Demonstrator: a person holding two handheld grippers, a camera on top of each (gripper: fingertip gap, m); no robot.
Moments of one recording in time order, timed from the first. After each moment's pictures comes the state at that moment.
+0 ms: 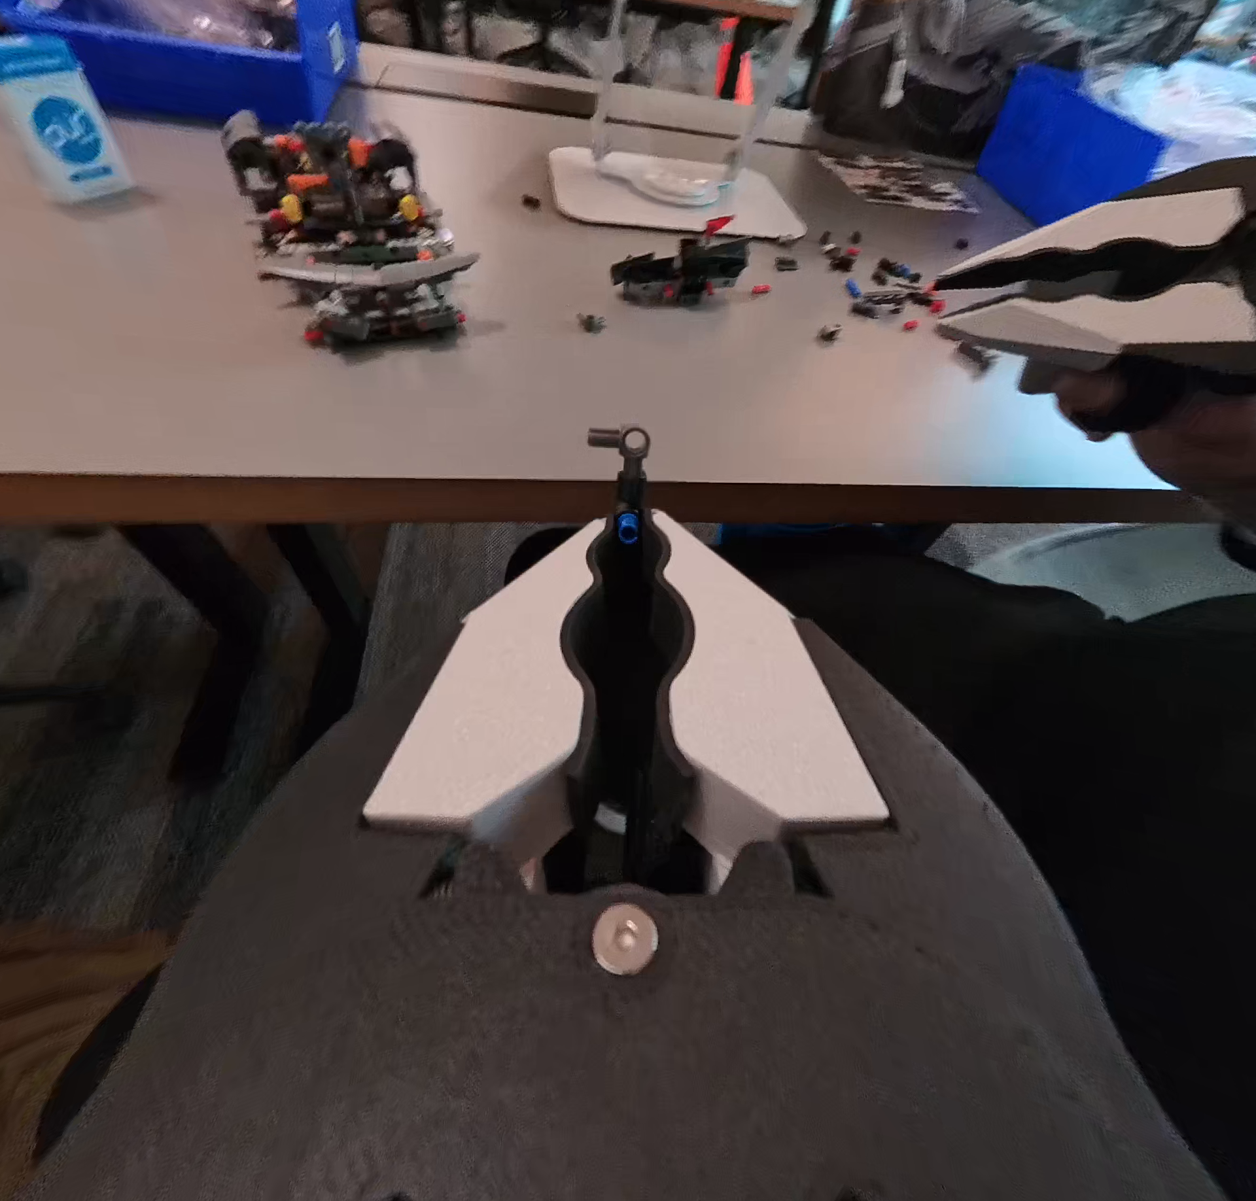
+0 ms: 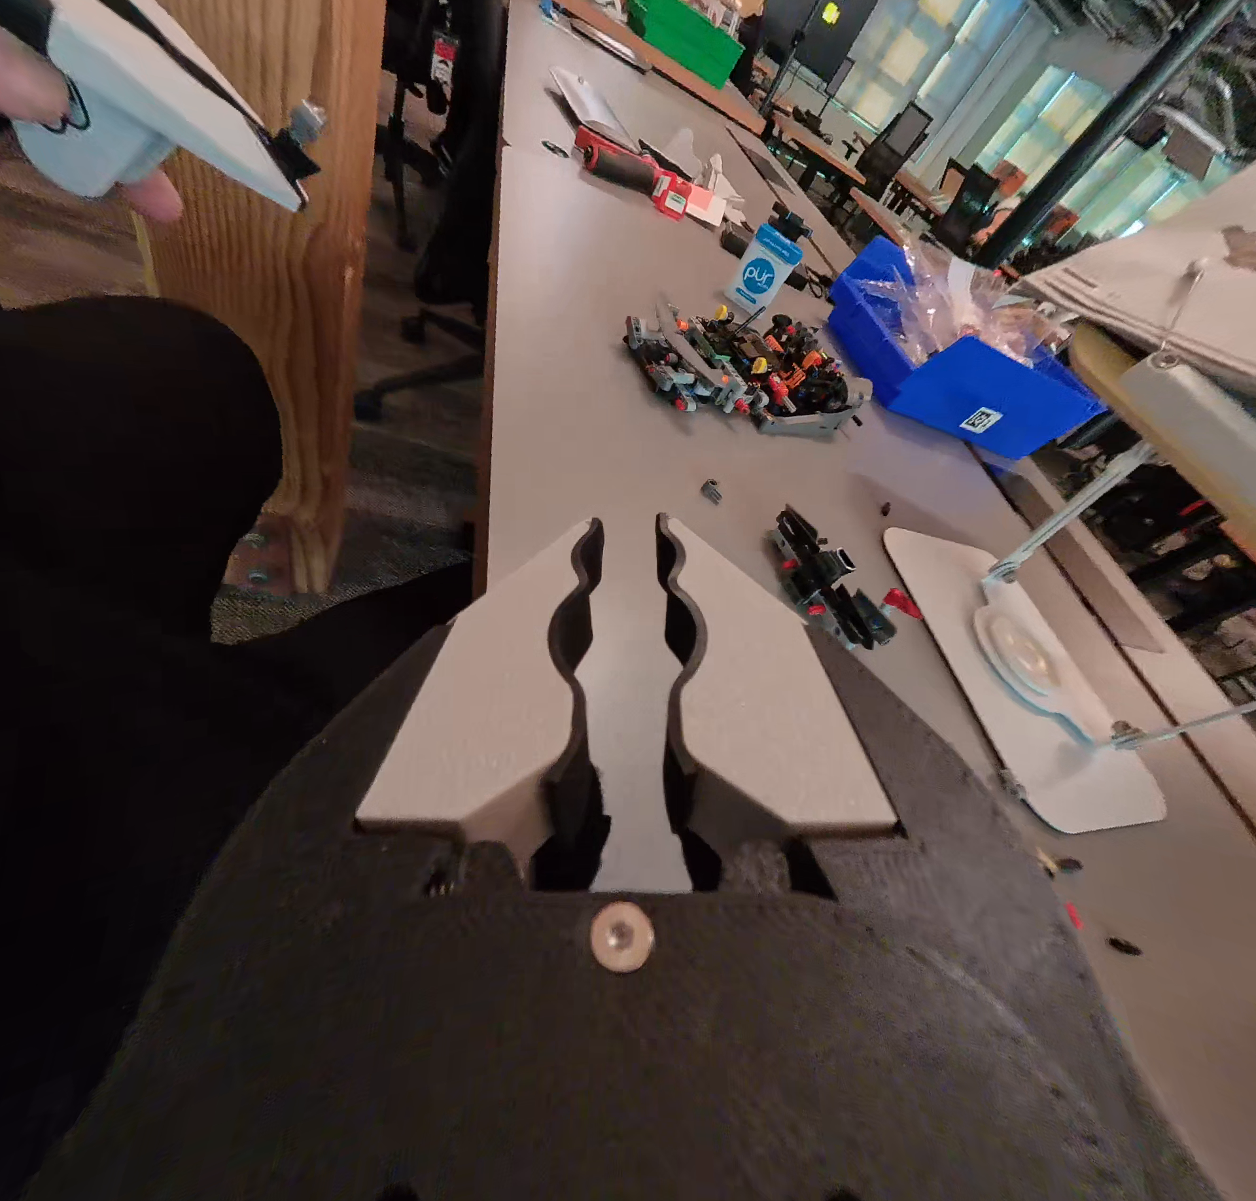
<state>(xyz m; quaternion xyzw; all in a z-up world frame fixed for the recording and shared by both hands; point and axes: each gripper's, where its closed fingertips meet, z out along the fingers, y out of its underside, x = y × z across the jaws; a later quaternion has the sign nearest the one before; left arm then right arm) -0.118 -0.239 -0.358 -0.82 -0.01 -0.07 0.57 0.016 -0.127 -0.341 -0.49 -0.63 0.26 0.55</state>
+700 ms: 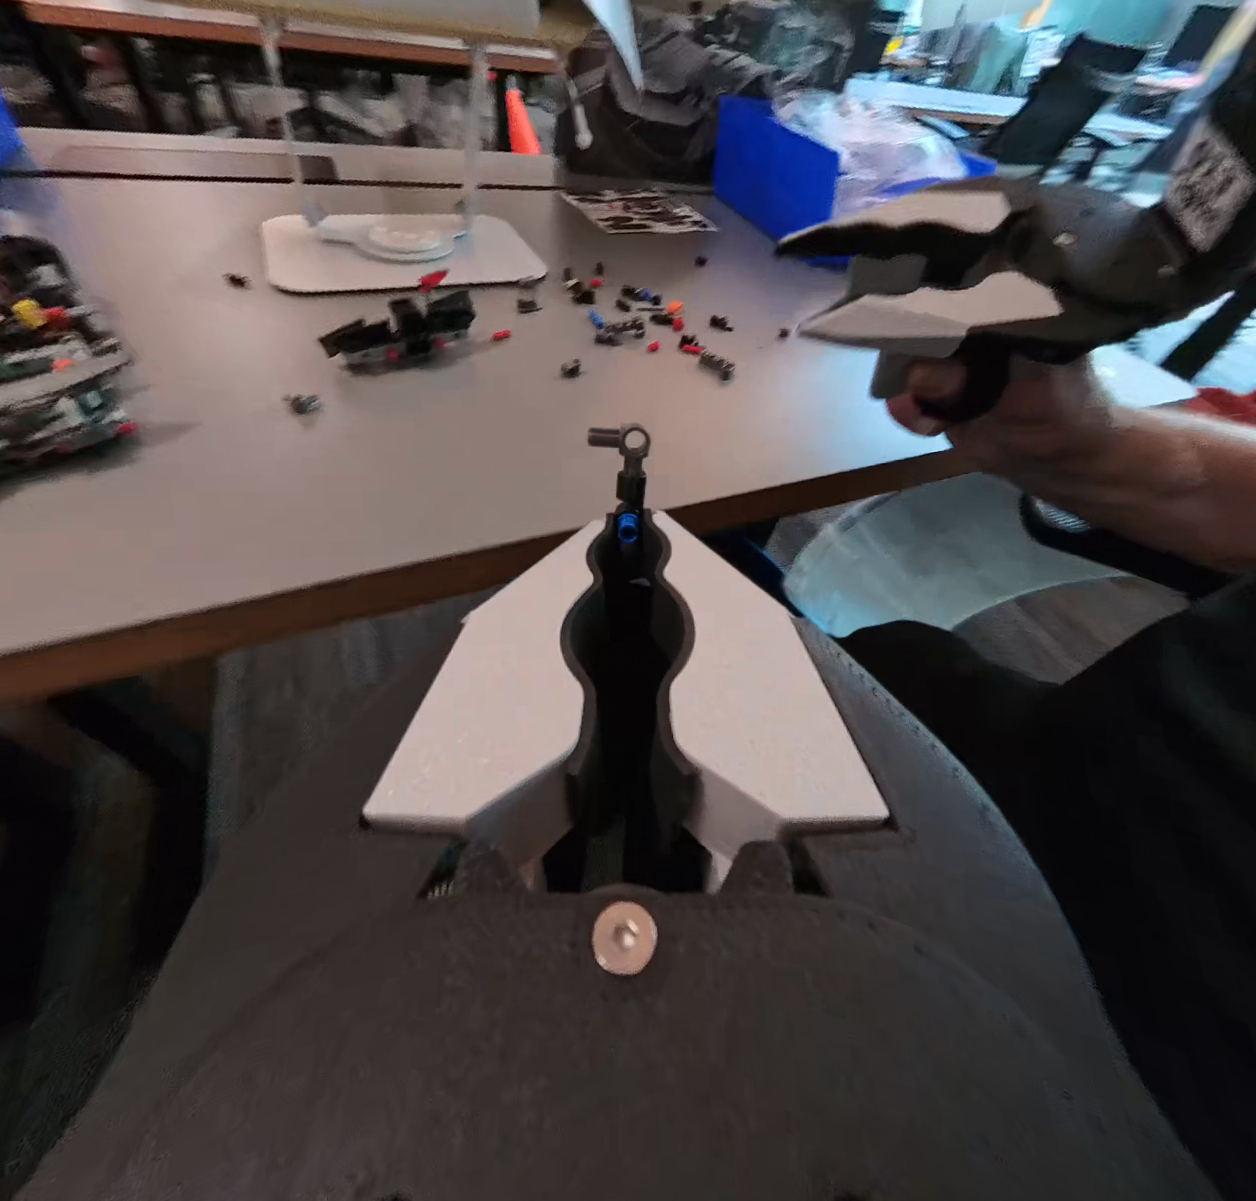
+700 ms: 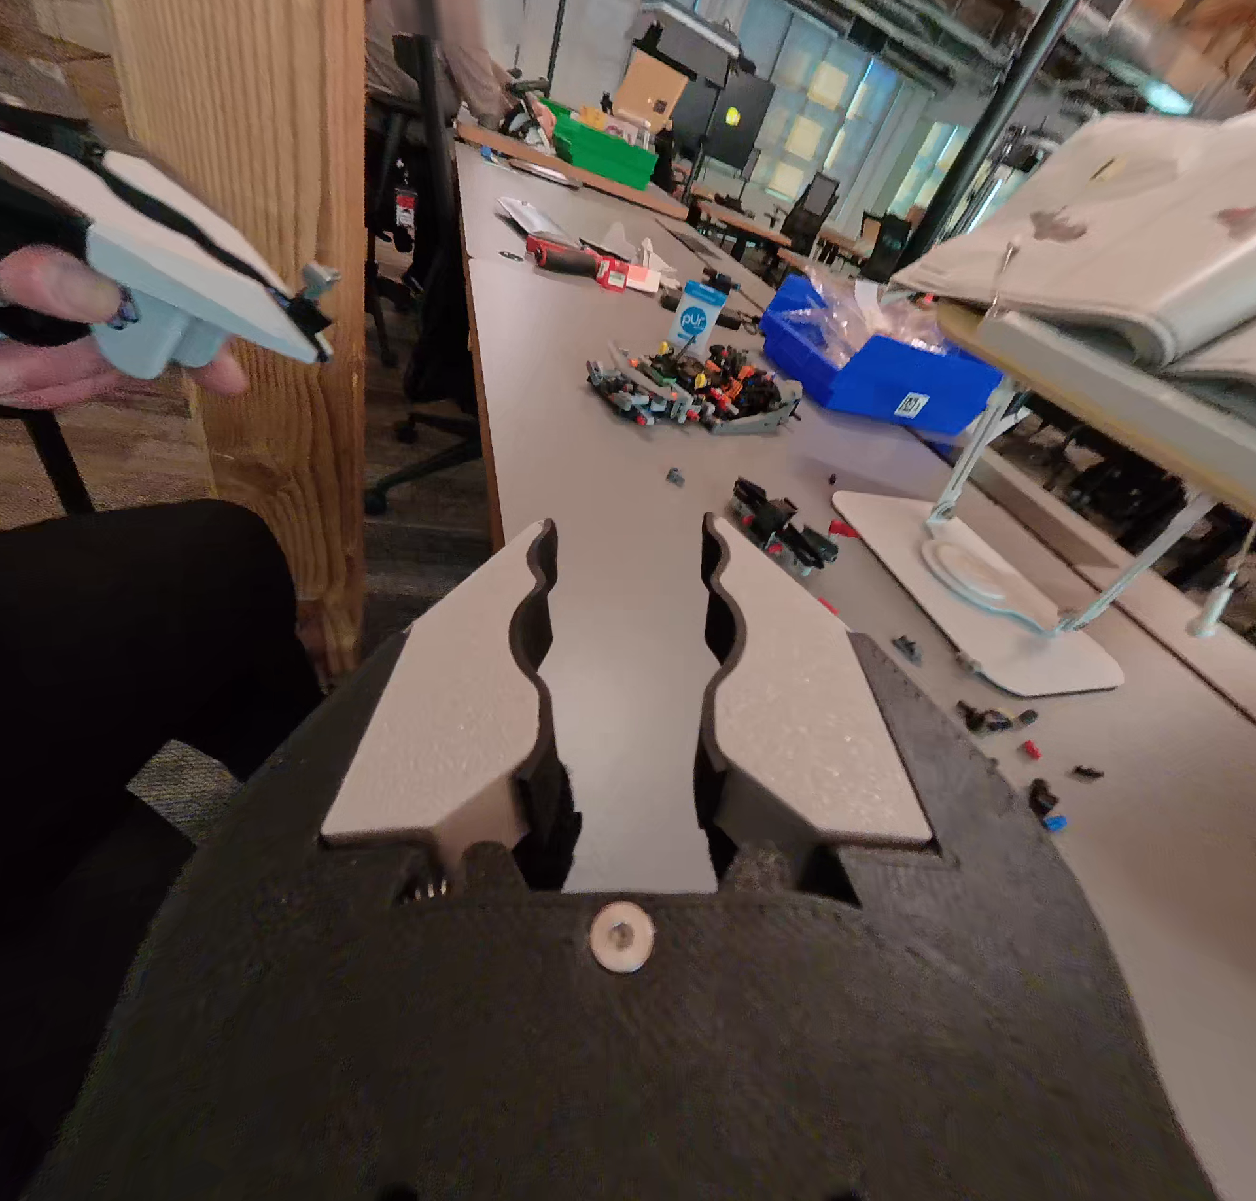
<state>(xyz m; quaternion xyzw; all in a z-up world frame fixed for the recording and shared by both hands) -0.005 -0.230 -0.340 -0.79 0.11 -0.16 0.59 0.096 -0.136 -0.318 -0.51 -0.55 0.32 0.58</state>
